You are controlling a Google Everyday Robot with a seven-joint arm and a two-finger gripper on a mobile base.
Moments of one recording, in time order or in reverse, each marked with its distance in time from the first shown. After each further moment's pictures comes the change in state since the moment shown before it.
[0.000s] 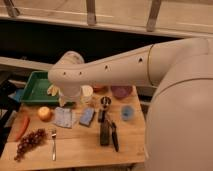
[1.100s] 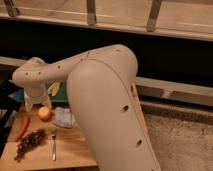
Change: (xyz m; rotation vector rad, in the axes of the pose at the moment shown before) arm -0.005 0.178 0.085 -0.141 0.117 -0.234
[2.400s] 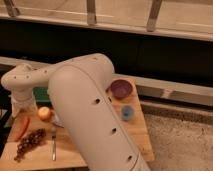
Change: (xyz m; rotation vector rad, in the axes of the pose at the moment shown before) arm -0.011 0.065 0.049 -0.099 0.055 -0.095
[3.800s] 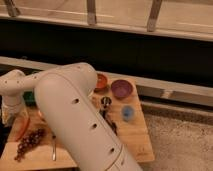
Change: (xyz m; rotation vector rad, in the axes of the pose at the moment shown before) arm -0.003 0.043 0.050 -0.043 0.078 -0.066
